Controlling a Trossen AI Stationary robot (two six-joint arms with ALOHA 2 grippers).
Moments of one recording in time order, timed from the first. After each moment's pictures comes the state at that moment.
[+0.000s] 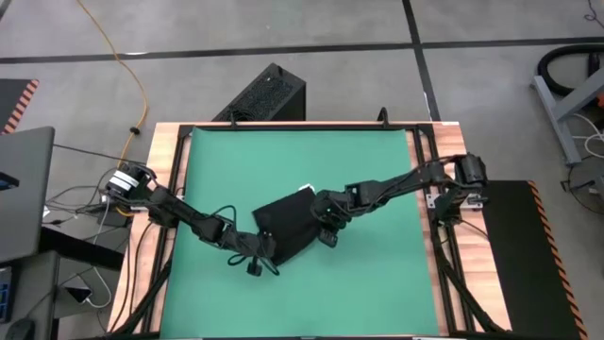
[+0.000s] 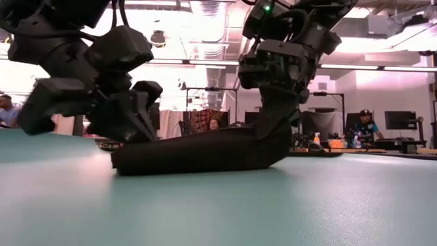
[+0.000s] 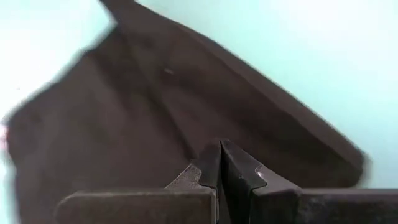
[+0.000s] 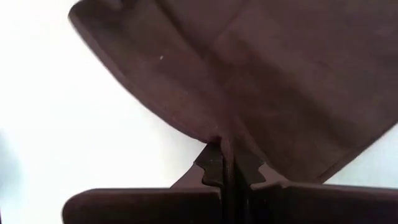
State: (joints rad) left arm -0.38 1.64 0.59 0.39 -0.33 0.09; right arm 0.06 1.72 1.04 -0.29 -0.19 0.49
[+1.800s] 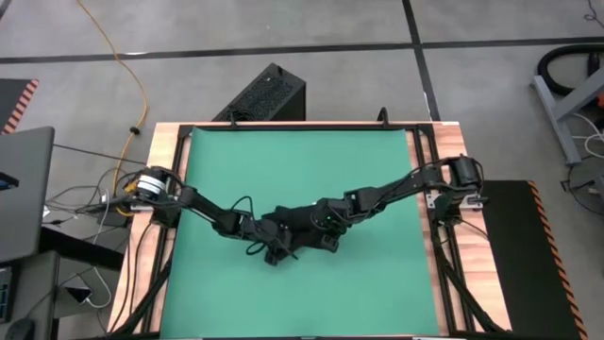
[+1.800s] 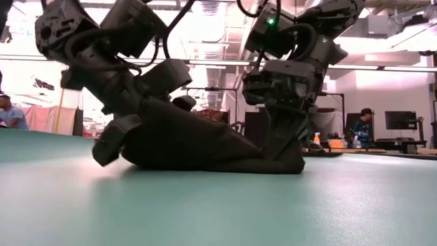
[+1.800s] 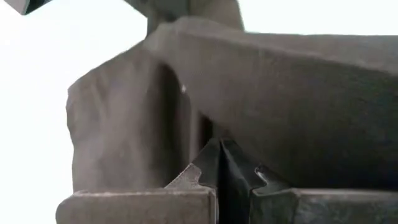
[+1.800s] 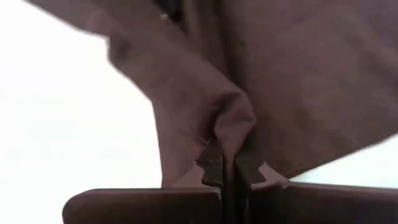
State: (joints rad) left arm -0.22 1.83 0.67 0.55 -0.24 0.29; right arm 0.09 1.77 0.99 -0.24 -0.18 0.54
